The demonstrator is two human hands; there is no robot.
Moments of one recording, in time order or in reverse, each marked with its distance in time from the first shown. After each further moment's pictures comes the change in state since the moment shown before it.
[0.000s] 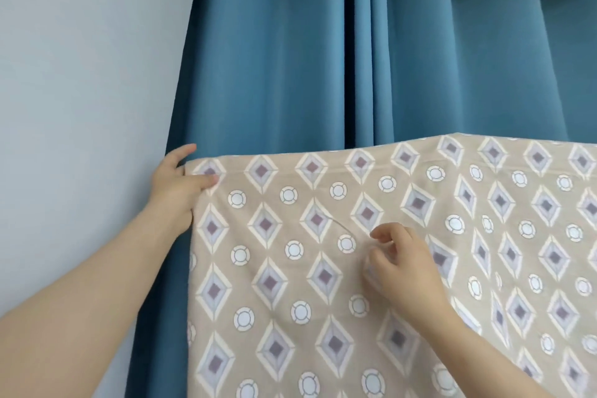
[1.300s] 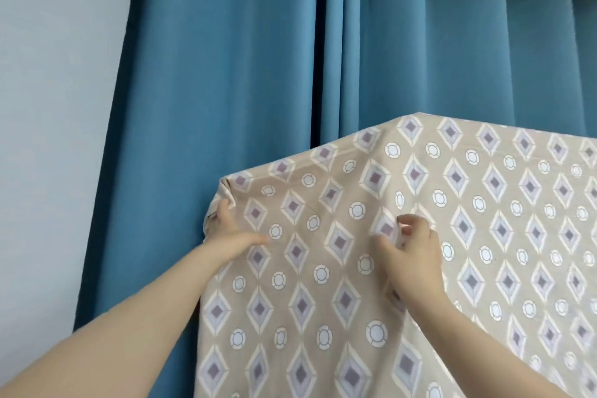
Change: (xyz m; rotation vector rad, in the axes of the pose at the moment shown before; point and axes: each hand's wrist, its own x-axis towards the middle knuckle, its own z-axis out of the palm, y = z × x) left_hand -0.050 -0.124 0.061 0.646 -0.382 -0.289; right_hand -0.013 0.043 -0.030 -0.001 0.217 0.358
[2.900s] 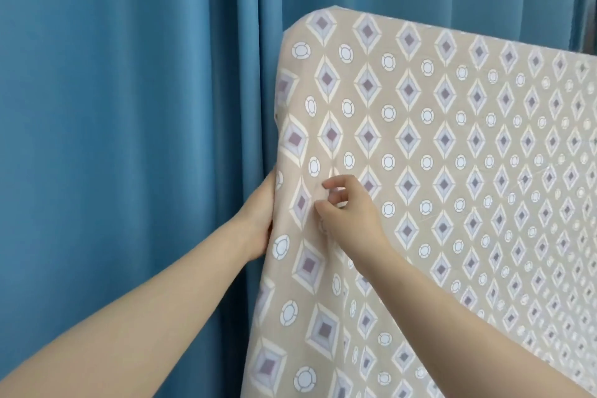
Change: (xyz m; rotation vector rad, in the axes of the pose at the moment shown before) left_hand -0.102 0.050 0.161 -0.804 -0.765 -0.243; right_hand -0.012 0.075 -0.040 0.239 -0.295 0.097
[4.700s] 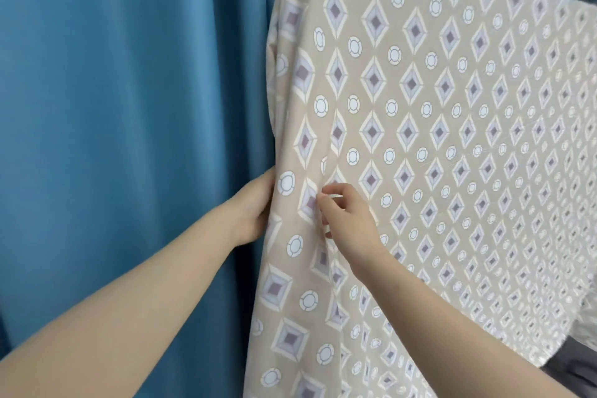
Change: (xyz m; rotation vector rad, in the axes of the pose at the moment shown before) left_hand -0.024 -0.050 -0.029 0.174 0.084 -0.114; right_hand -0.060 0.044 0.017 0.078 0.026 0.214
